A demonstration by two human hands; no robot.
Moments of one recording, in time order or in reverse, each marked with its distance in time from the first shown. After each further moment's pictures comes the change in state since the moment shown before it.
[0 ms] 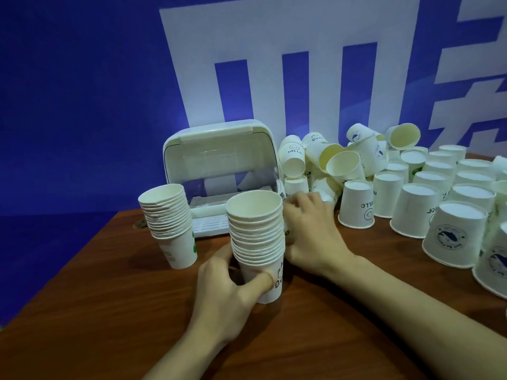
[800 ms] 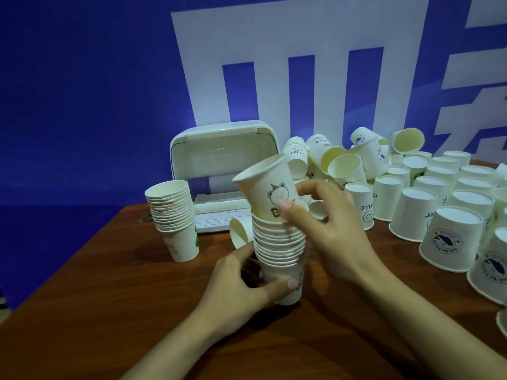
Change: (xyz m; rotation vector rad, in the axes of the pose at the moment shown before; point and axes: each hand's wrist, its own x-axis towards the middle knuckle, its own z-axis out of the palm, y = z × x) left_hand -0.004 0.018 0.005 0.001 -0.224 0.008; right_hand -0.012 -0.049 -0.087 0.706 0.083 0.364
